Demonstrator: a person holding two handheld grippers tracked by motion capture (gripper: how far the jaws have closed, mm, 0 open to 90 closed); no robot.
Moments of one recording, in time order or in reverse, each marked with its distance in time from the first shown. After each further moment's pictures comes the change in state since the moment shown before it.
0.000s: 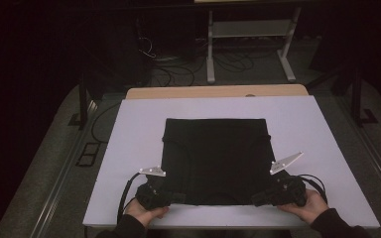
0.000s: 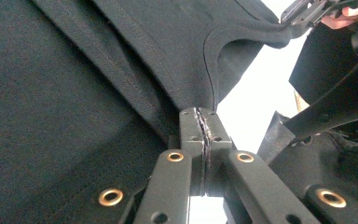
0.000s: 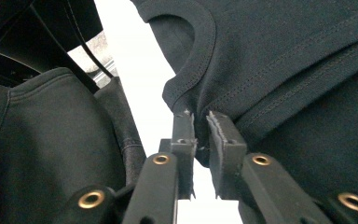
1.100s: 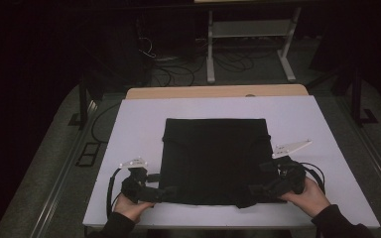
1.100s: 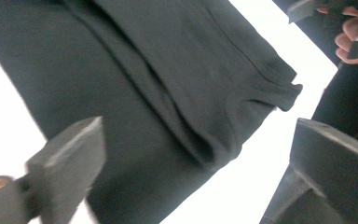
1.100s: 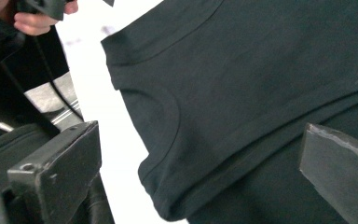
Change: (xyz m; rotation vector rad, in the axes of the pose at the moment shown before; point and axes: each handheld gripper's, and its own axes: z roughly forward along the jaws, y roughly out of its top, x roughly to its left) left arm 0.012 0.003 -0.042 -0.187 0.122 -0.055; right arm 0.005 0.031 -0.020 -0.183 -0.154 -0.040
